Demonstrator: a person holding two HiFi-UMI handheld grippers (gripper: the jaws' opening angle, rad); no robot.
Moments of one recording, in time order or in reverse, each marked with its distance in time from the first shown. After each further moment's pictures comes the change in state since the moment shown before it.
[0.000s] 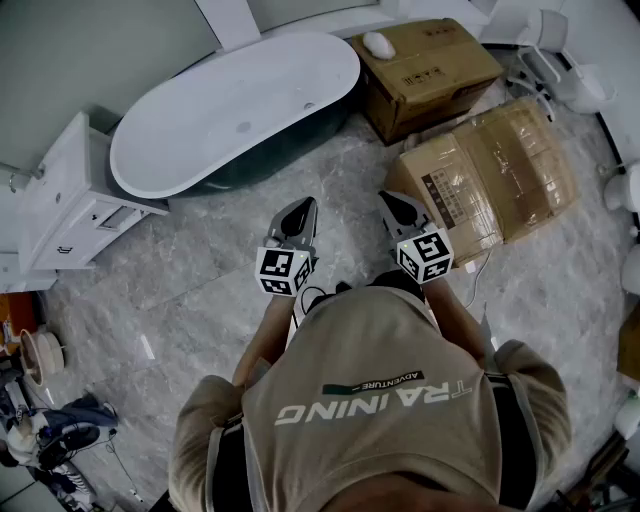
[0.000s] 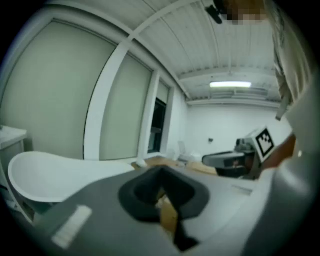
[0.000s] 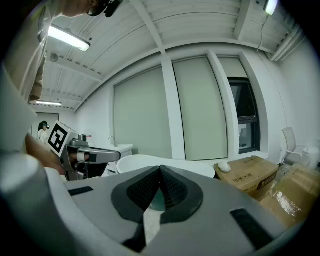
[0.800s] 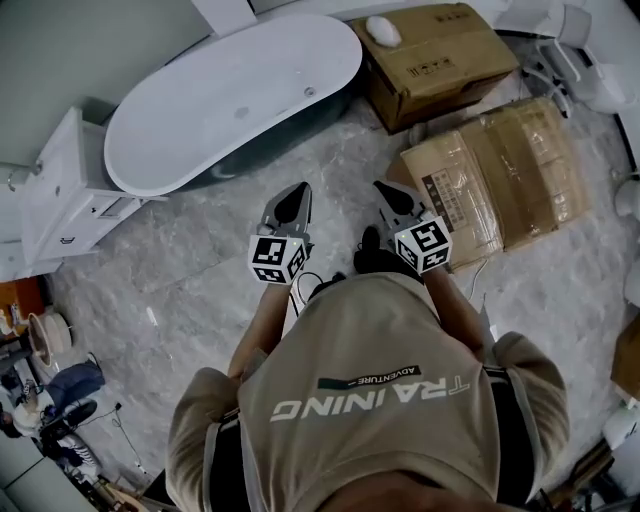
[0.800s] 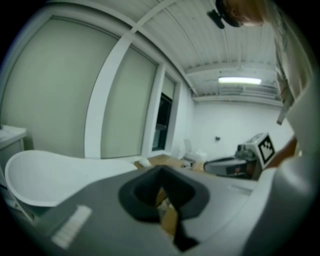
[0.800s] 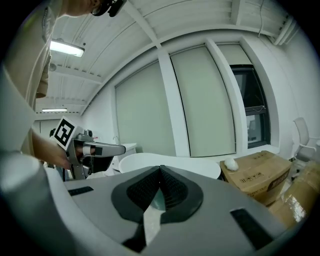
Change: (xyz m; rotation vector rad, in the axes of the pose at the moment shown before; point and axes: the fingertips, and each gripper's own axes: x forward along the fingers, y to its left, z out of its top) left arm 0.098 0.021 0.019 -0.022 0.041 0.064; right arm 0.054 -0.084 -0.002 0.034 0.037 0.110
